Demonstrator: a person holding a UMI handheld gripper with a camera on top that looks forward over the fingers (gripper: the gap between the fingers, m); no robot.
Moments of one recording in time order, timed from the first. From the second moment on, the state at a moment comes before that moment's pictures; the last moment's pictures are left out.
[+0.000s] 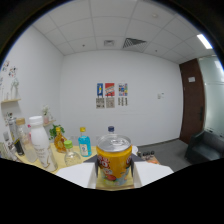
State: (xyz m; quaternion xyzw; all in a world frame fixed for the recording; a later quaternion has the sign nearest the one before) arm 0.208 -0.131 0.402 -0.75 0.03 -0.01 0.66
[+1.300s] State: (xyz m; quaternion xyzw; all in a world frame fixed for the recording) arm 0.105 -0.209 0.202 -0.63 -0.48 -0.45 0.42
